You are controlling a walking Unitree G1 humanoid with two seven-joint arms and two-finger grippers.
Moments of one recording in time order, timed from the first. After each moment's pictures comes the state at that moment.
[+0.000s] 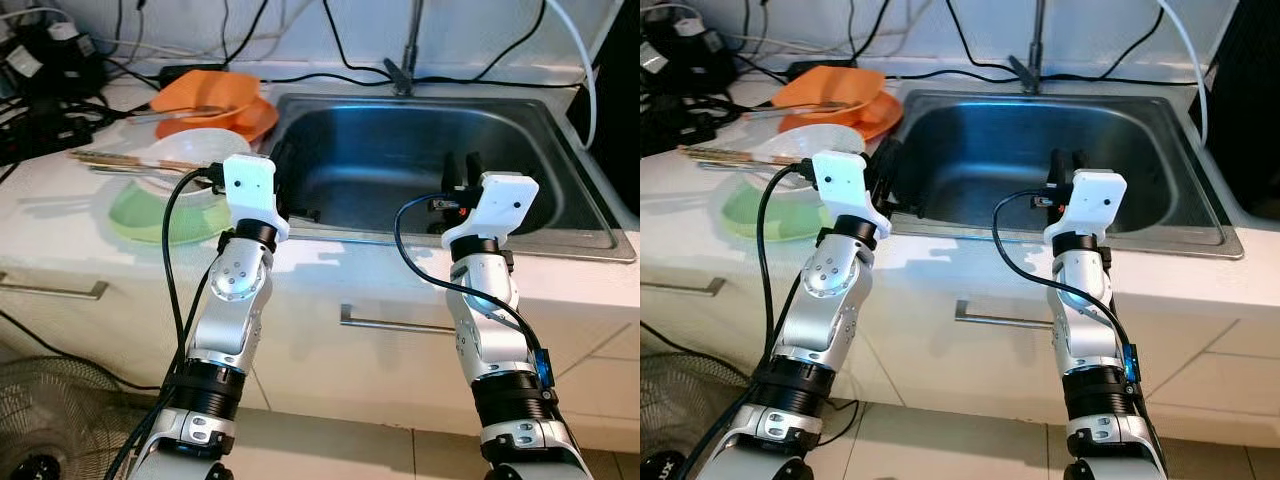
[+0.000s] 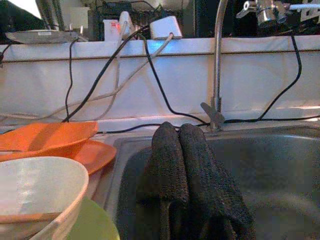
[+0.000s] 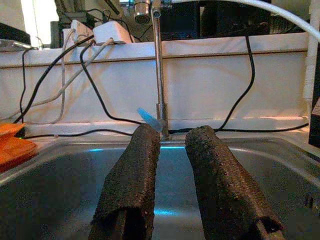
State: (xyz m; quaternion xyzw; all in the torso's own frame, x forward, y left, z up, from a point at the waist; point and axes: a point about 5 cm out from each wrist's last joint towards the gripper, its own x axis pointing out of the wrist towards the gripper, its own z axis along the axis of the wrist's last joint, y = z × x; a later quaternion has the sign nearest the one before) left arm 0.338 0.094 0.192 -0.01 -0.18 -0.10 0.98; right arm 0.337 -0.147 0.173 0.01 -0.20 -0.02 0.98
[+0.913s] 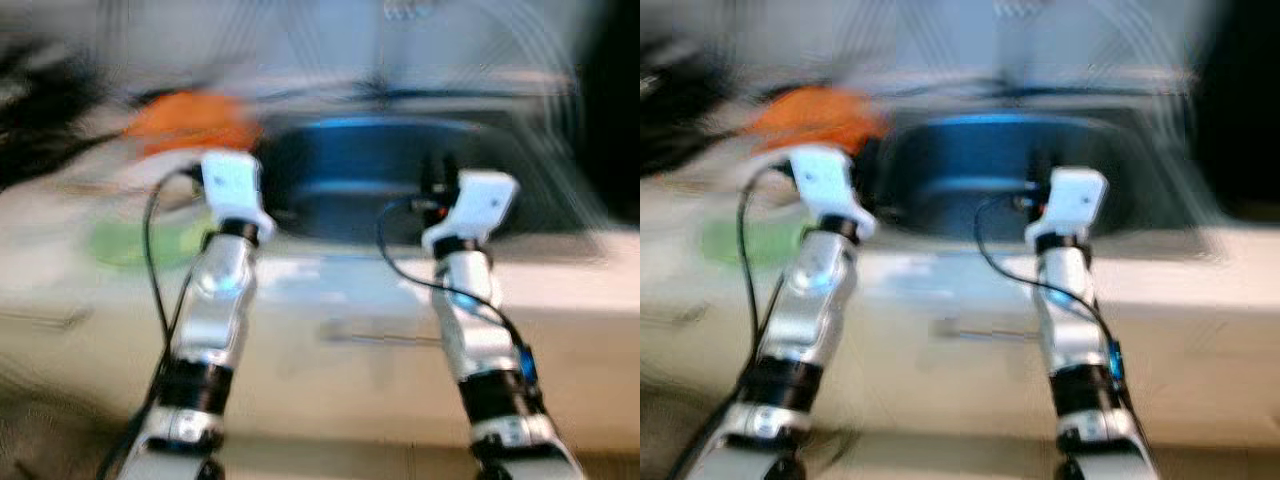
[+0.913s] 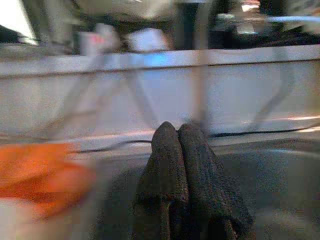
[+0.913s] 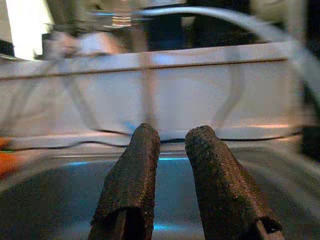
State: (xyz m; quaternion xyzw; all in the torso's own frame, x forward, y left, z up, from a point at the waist) left arm 0.340 0.096 0.192 -0.02 -0.18 -0.09 0.98; right arm 0.338 -0.142 0.170 0.01 -0.19 -0.01 0.98
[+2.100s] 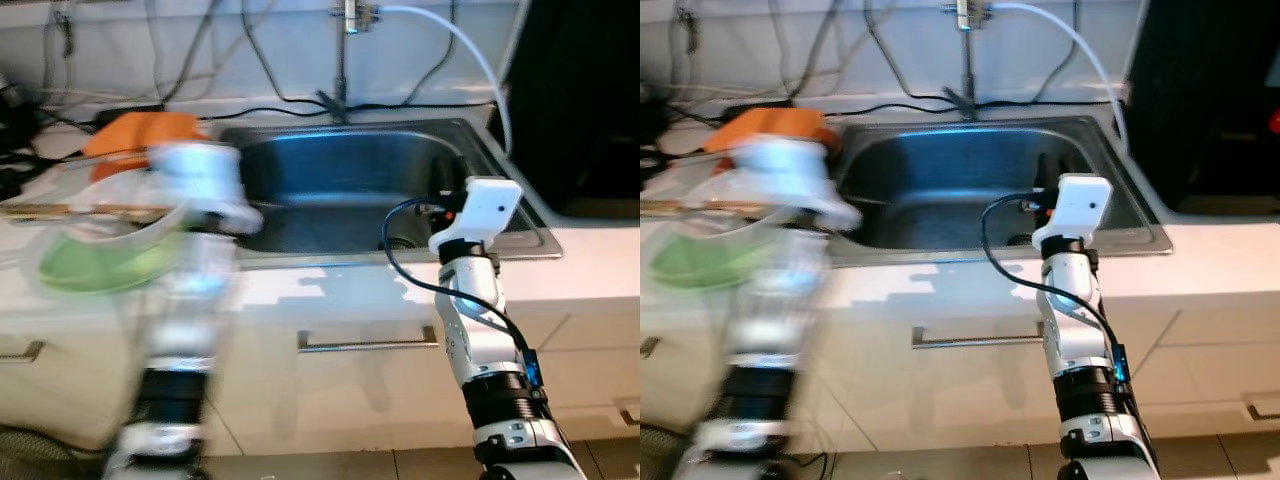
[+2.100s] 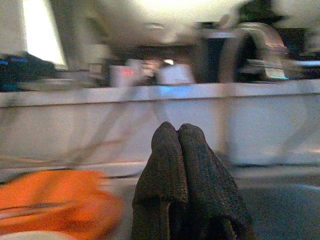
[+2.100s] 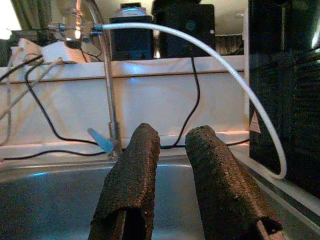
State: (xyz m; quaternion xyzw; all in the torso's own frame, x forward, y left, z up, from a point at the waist) left arm 0.327 0.162 0.217 0.00 -0.22 0.02 0.98; right arm 0.337 -0.137 0.168 0.01 -0.19 0.00 0.98
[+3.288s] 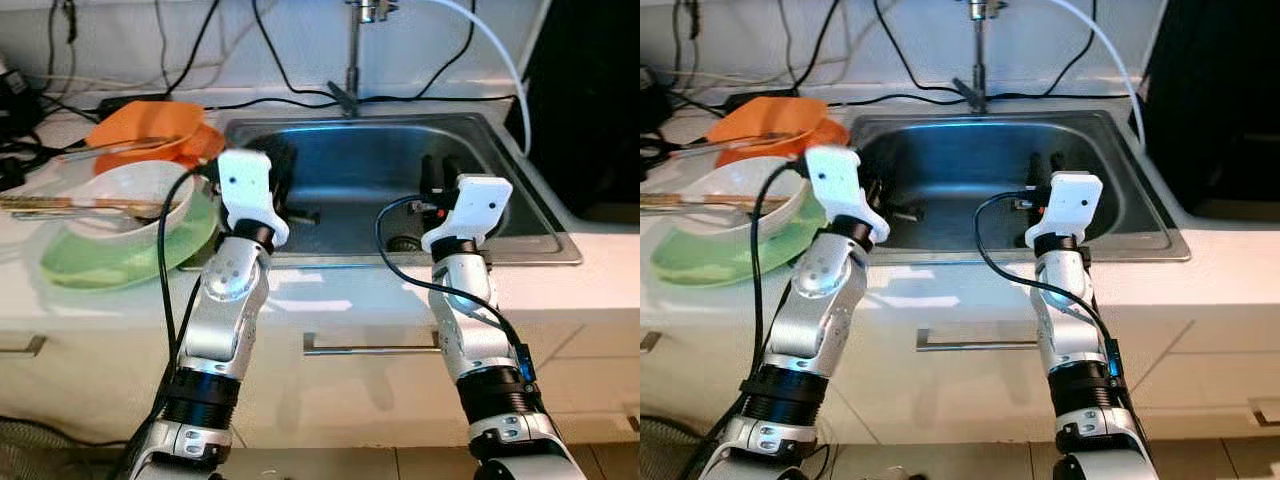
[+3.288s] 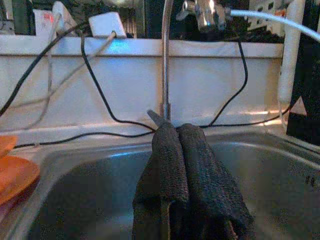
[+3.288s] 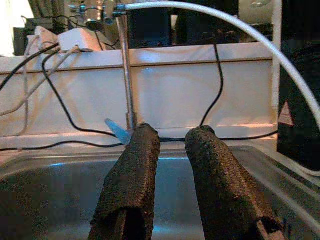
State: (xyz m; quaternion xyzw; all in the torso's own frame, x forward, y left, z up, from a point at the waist) left arm 0.332 0.096 0.196 -0.03 -0.15 -0.13 0.98; right arm 0.341 -0.129 0.168 0.02 -0.19 0.01 0.98
